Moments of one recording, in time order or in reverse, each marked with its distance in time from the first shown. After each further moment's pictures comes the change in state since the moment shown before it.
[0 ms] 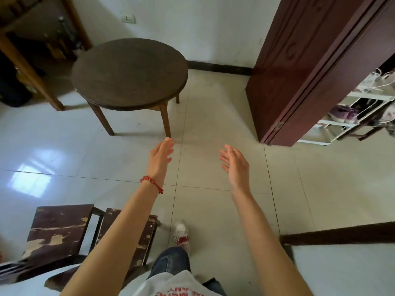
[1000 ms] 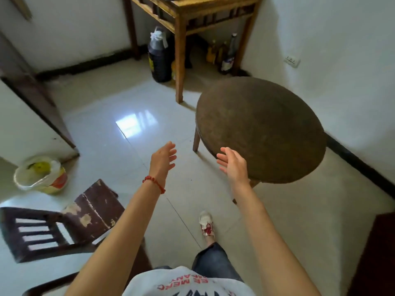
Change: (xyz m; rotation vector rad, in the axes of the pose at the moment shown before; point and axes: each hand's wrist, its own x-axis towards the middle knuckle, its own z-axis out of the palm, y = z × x) left_hand 0.298 0.088 -0.224 -0.371 0.811 -0.179; right_hand 0.254 -0.071 0.438 -0.432 -0.833 0.020
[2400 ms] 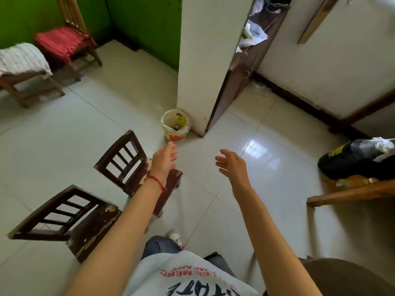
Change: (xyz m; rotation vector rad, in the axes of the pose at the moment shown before) left_hand 0.144 0.064 -0.227 -0.689 1.041 -0.020; right_hand 0.134 -0.113 0.401 -0.589 -1.140 -0.087
